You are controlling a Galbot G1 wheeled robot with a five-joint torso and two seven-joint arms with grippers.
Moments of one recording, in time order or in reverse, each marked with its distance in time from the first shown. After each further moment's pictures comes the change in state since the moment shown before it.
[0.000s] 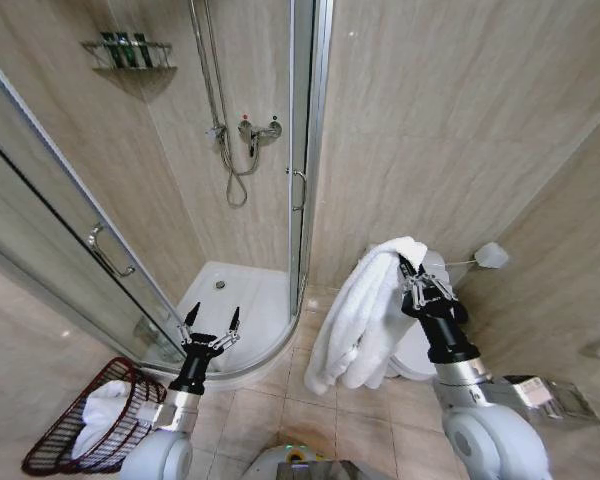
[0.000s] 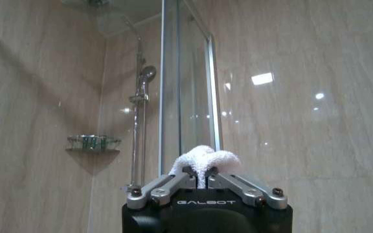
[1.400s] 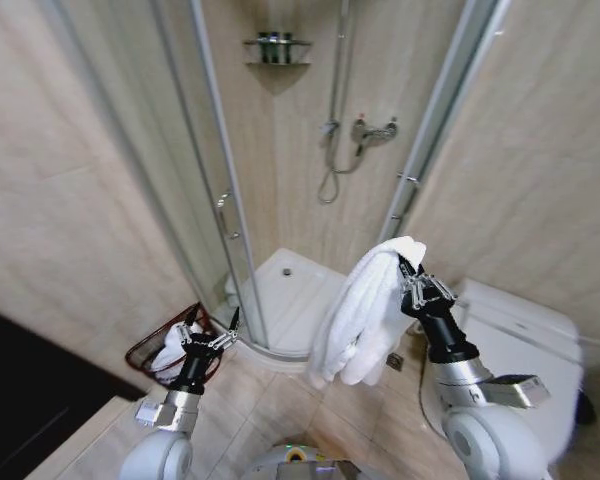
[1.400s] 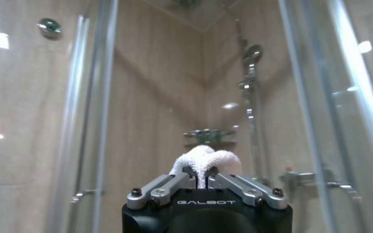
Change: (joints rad) left arm 0.000 0.000 0.000 0.000 0.000 0.000 0.000; right arm 0.003 -0.002 -0.004 0.000 -0.001 0.000 0.000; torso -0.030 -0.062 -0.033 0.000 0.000
